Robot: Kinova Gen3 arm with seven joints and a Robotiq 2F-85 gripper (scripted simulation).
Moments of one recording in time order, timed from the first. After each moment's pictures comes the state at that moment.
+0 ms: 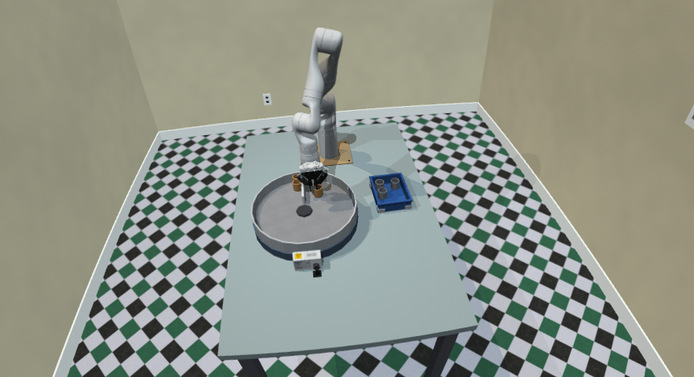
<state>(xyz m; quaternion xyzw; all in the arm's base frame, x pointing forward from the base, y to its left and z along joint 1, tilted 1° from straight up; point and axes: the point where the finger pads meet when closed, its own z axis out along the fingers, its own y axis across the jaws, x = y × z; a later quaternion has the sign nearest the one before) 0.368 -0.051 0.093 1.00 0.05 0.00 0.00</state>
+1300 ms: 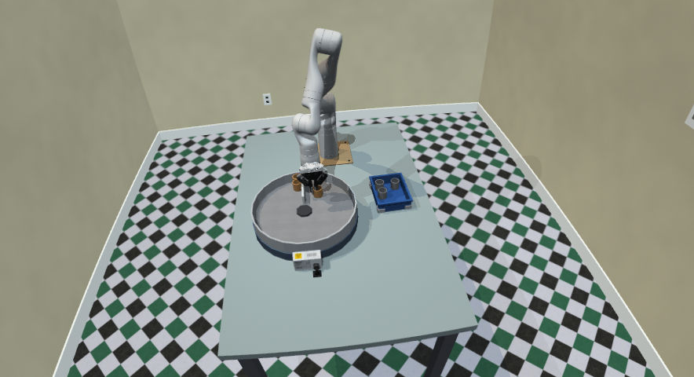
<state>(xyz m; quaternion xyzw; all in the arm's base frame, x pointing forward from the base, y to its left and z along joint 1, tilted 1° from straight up) 0.368 -0.051 0.089 1.00 0.05 0.00 0.00</state>
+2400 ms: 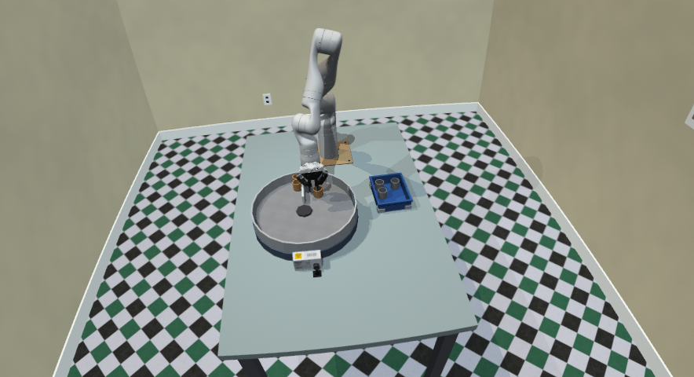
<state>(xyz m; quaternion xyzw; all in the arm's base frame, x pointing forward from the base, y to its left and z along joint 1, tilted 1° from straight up) 0.368 -0.051 0.089 1.00 0.05 0.00 0.00</state>
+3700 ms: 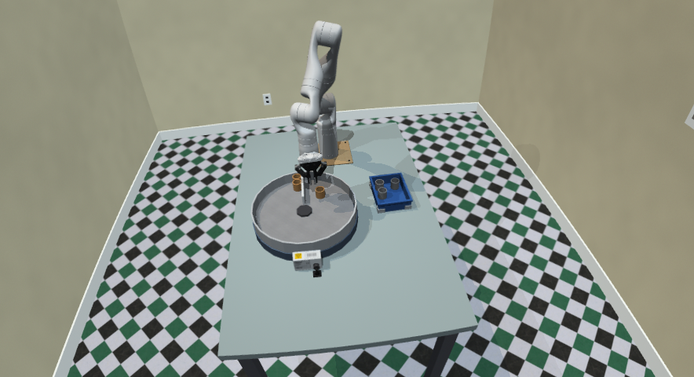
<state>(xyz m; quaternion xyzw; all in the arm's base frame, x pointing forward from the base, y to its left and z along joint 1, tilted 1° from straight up) 0.369 -0.051 0.136 1.00 0.05 0.00 0.00</state>
